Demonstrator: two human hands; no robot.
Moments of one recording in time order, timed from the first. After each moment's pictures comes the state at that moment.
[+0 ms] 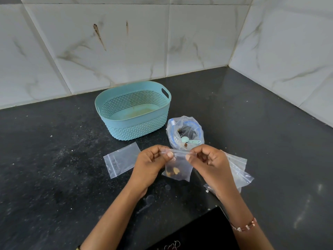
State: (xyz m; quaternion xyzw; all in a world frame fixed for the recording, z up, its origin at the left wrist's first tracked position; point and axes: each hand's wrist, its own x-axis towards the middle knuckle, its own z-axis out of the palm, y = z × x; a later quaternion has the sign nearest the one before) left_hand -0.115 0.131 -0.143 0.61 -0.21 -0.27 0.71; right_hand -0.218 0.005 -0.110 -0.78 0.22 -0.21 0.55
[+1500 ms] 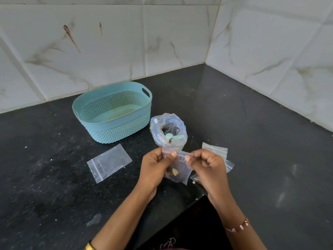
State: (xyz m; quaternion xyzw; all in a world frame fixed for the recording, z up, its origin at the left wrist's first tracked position) left_hand -0.145 0.103 -0.144 0.62 -0.18 -0.31 0.70; right_hand -0.246 0.008 -0.127 -0.70 0.30 -0.29 0.58
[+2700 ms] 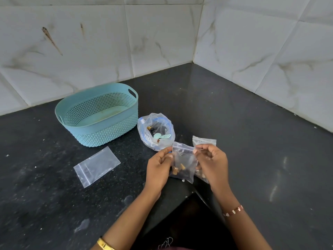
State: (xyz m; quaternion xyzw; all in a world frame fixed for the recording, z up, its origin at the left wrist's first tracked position) left_hand -0.167 0.067 -0.160 0.65 -0.14 -0.31 0.68; right_hand -0.259 -0.033 -0.147 -0.66 0.42 -0.33 0.52
